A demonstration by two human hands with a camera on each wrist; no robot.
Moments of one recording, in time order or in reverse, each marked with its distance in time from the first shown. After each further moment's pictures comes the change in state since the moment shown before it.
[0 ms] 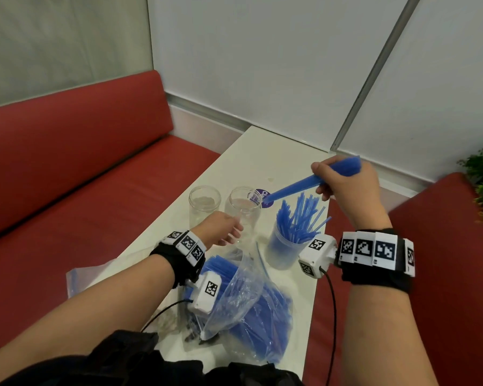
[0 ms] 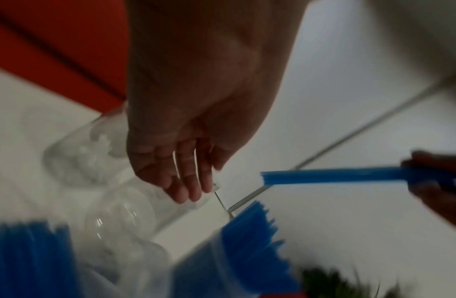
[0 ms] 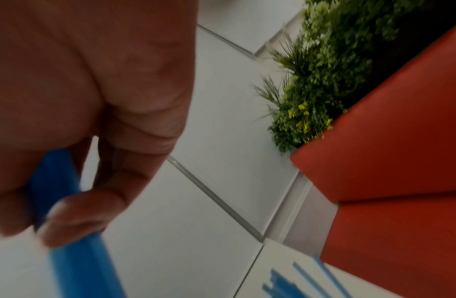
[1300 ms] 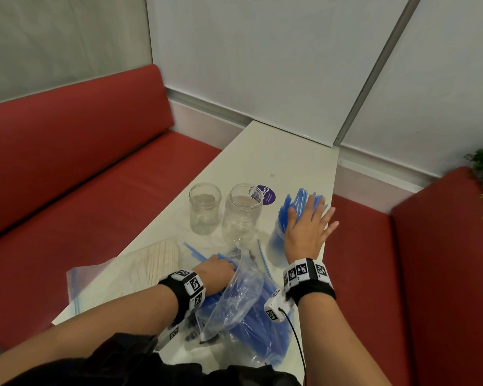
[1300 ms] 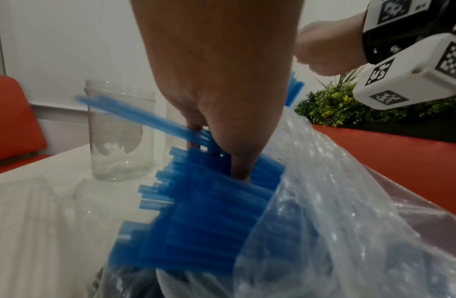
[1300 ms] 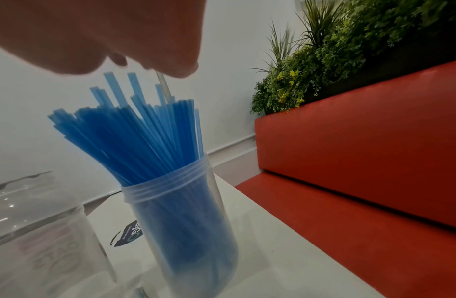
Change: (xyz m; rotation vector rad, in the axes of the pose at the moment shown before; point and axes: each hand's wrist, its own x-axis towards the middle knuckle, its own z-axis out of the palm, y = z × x) left_hand -0.007 -0.087 0.034 1.687 -0.272 0.557; right_hand -0.035 0.150 0.095 -0.807 0.134 0.180
